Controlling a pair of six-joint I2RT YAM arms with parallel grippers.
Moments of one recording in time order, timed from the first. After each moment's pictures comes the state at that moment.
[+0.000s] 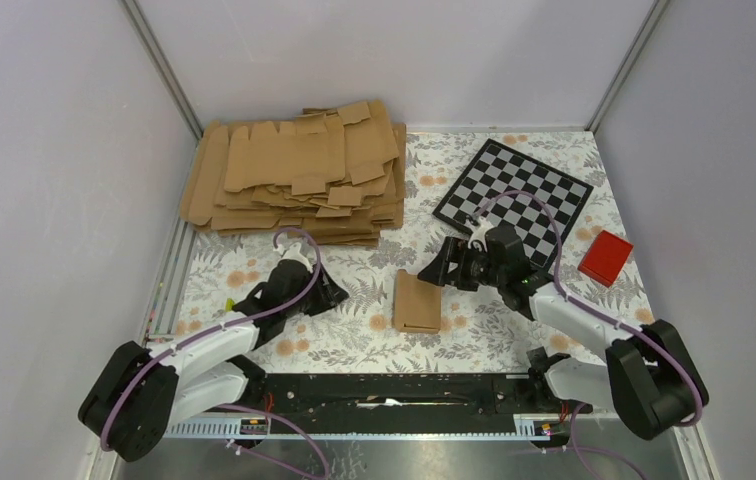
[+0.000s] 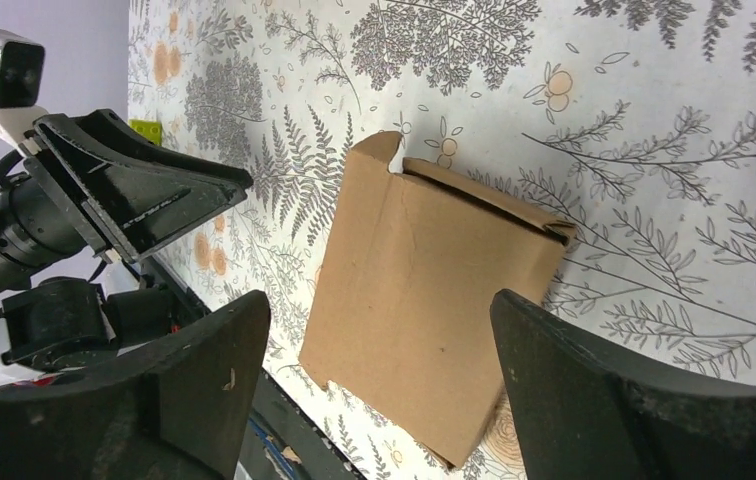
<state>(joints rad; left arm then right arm) -0.56 1.02 0.28 0.07 0.06 -0.85 0.46 1.21 0.49 0.10 -0.43 0.69</state>
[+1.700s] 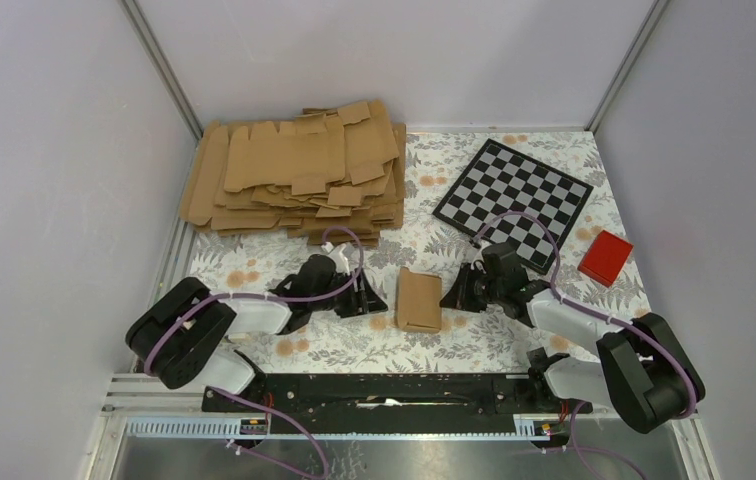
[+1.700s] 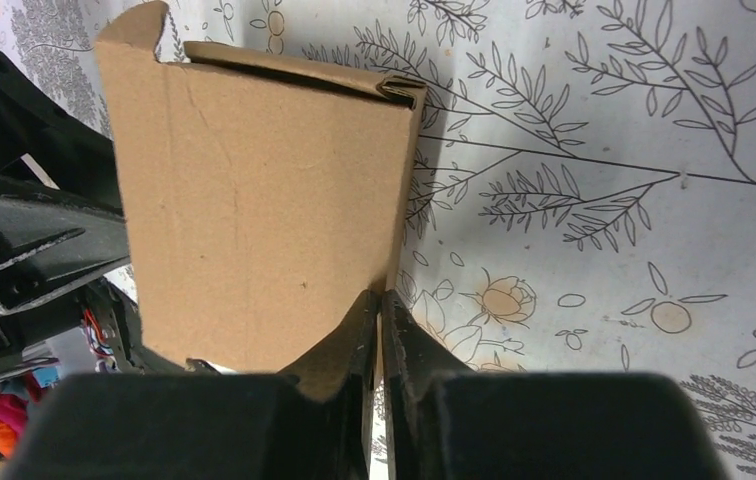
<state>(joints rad) -0.67 1.43 0.35 0.44 0.37 -0.86 0.45 1.23 0.40 -0.02 -0.37 0.66</state>
